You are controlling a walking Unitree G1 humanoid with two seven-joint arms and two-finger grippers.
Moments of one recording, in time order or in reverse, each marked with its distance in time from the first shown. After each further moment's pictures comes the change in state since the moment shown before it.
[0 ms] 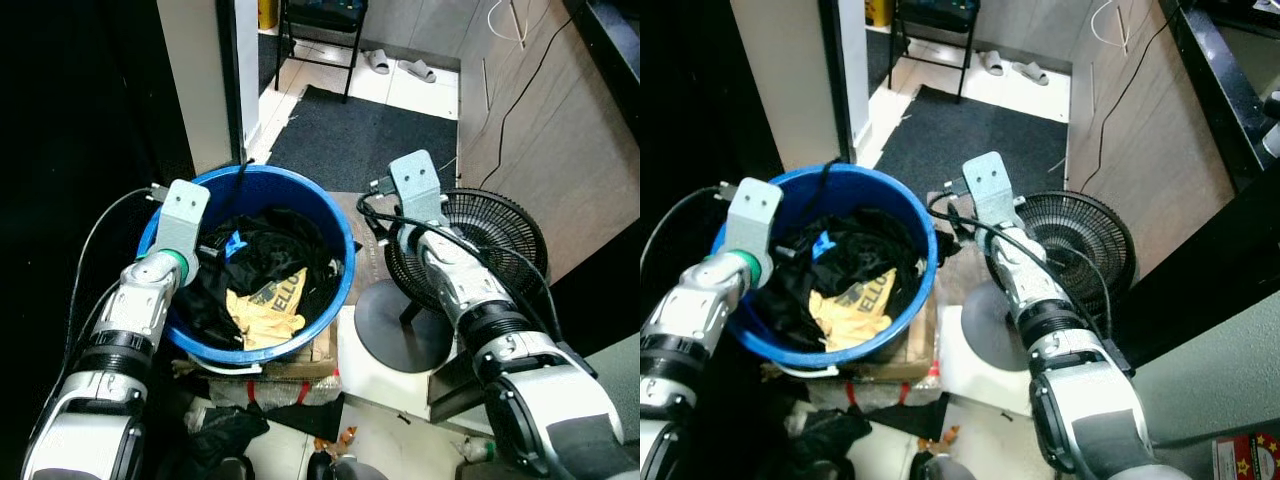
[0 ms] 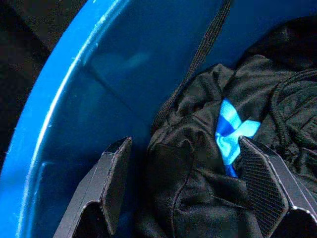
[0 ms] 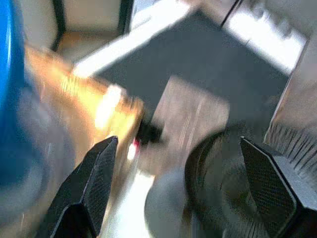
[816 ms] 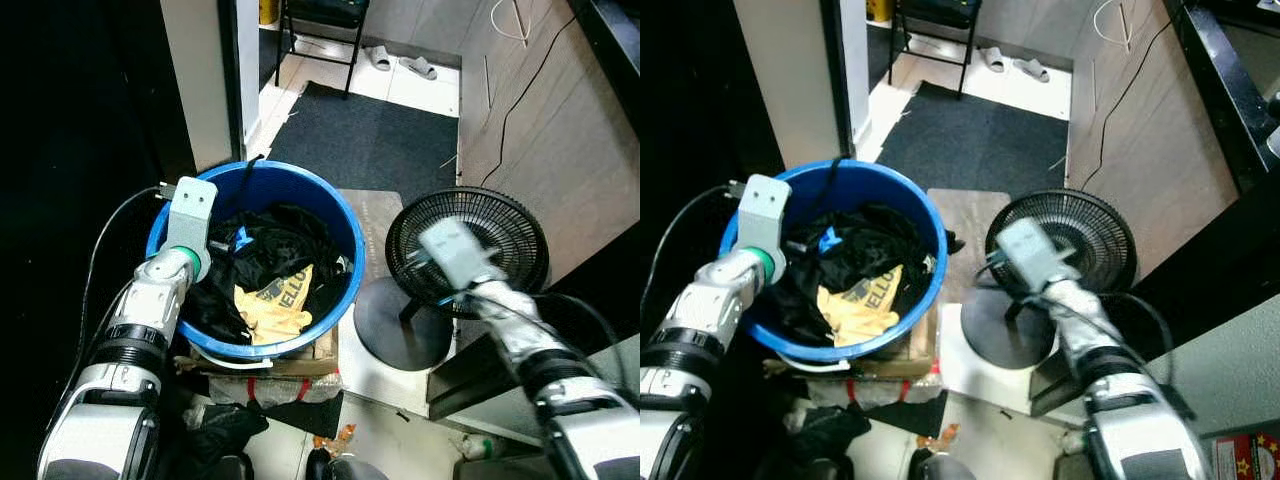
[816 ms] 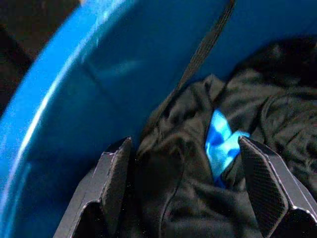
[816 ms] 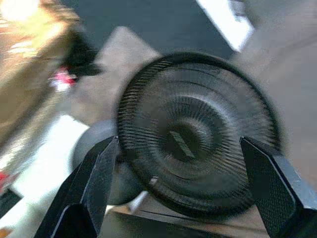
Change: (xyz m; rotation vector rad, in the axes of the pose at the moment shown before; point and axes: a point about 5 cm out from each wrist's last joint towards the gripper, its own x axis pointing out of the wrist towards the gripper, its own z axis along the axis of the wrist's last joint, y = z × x) left arm 0.004 -0.013 0.011 -0.073 -0.045 -0.025; right arm -0.036 -0.065 -0.050 -0.231 0.037 -0.206
